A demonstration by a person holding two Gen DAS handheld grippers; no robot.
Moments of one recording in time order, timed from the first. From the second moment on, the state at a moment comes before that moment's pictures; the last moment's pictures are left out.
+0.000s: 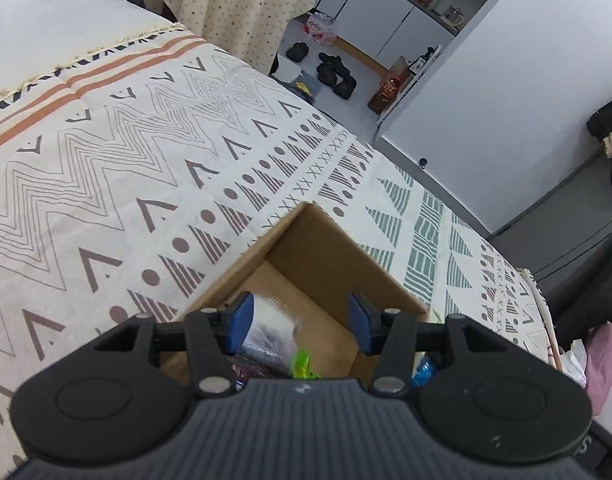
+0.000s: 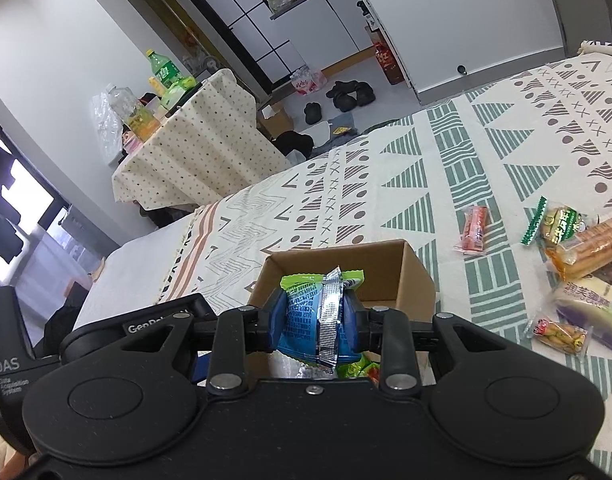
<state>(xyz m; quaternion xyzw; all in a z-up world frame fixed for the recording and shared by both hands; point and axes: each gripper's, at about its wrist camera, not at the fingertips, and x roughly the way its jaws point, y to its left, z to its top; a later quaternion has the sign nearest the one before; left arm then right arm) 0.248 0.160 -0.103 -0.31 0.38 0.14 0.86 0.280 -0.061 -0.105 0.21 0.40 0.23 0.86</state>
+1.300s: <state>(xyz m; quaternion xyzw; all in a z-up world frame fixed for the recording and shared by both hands) 0.242 0.031 -0.087 -0.22 0.39 0.04 0.89 0.228 -0.232 -0.121 0.22 0.40 0.11 0.89</state>
